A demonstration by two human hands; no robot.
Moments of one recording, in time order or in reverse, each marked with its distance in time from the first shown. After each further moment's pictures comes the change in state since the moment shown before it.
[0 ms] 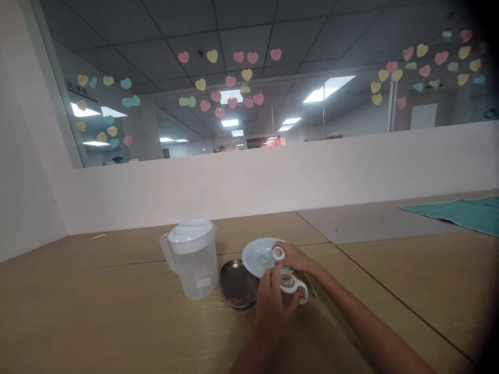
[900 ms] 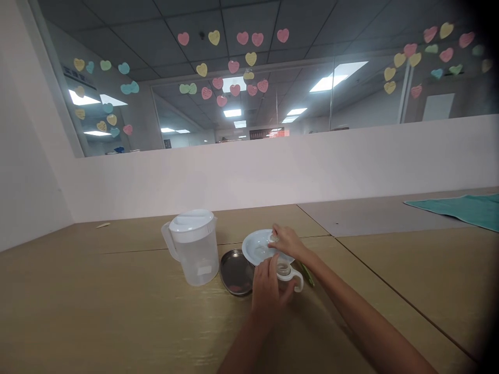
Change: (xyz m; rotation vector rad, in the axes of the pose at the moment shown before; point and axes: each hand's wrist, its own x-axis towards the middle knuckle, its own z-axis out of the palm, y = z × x) left_hand 0.000 -0.003 -0.004 0.162 0.041 0.075; right_hand 0.016 -0.019 0.001 -0.400 0.061 0.026
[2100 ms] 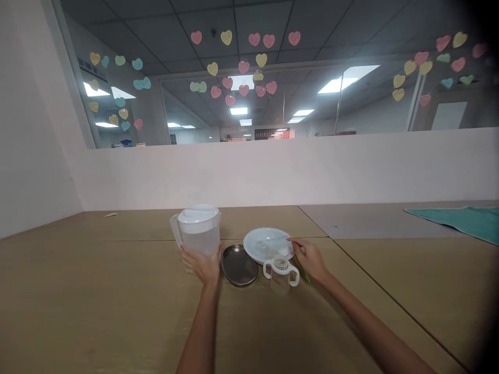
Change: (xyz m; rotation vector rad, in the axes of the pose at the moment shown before) left_hand 0.003 -0.123 -0.065 0.352 0.632 -0.820; right_hand -0.072 0.017 -0.010 0.191 0.115 0.124
